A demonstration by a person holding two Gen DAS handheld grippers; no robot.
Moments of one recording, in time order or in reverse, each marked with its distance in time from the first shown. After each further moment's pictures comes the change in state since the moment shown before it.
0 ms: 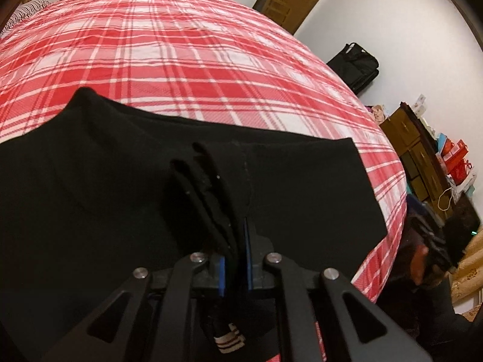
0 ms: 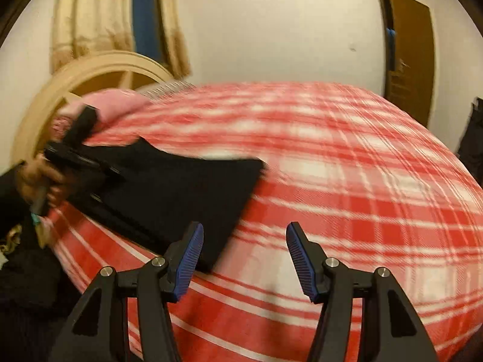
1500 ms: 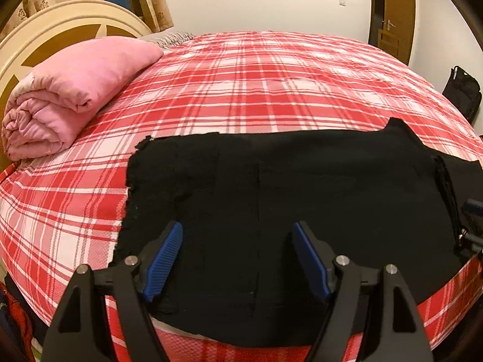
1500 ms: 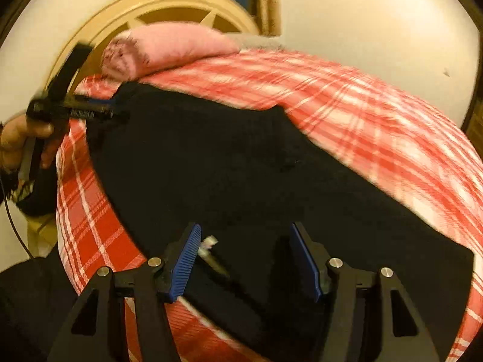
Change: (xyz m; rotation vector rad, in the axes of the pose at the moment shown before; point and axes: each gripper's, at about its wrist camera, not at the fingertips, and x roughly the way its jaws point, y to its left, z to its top) left arm -0.159 0.179 -0.074 -0.104 -0.218 0.665; right arm 0.172 0.227 0.040 -0.297 0.222 0.198
